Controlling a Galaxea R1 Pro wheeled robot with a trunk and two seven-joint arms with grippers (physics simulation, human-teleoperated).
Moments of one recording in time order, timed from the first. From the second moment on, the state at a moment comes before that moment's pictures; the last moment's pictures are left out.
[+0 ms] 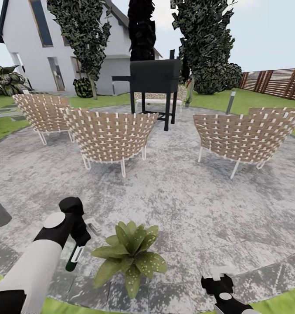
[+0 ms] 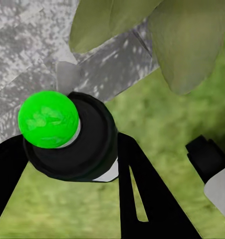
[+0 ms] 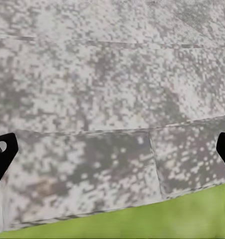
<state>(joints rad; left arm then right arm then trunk) -0.82 0.07 0.03 -0.88 -1.53 0.76 -1.56 -0.58 -0.05 0.27 -0.03 -0.12 -0.24 -0.23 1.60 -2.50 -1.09</state>
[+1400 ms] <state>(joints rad) -0.81 0.06 0.04 -0.88 -1.52 0.76 -1.56 -0.58 -0.04 0.26 -0.03 -0.12 -0.24 -0.23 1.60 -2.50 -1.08</state>
